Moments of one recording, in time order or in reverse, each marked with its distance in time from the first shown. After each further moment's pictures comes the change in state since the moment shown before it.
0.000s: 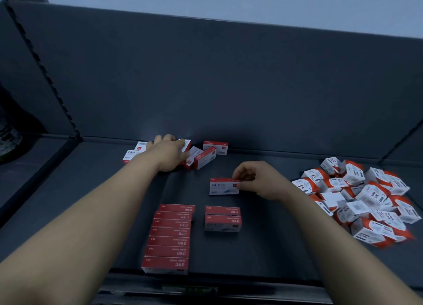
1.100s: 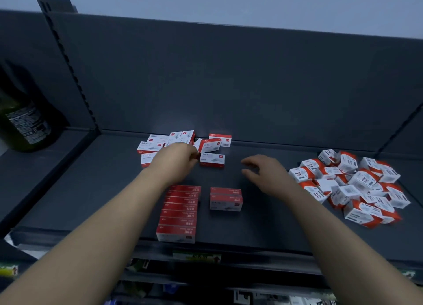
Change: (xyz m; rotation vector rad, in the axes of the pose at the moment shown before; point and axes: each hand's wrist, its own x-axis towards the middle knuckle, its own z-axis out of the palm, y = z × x) left_hand -0.085 0.021 0.005 -0.054 0.259 0.153; right_hand -0.037 -0.008 0.009 -0.477 0.207 -0.024
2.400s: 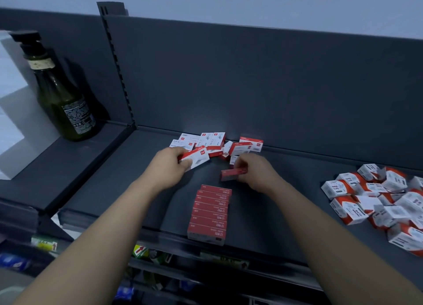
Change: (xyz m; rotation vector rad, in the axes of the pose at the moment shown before) left_hand -0.046 -0.066 -0.010 -0.404 0.099 -0.290; right_hand 0.055 -0.061 0.045 0.042 -0.112 -0.083
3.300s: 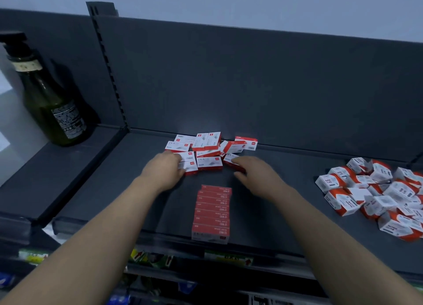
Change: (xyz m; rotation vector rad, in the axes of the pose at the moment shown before) left_hand 0.020 -0.025 0.009 0.431 -0.098 0.095; right_hand -0.029 -0.019 -0.004 -0.177 0.060 -0.063
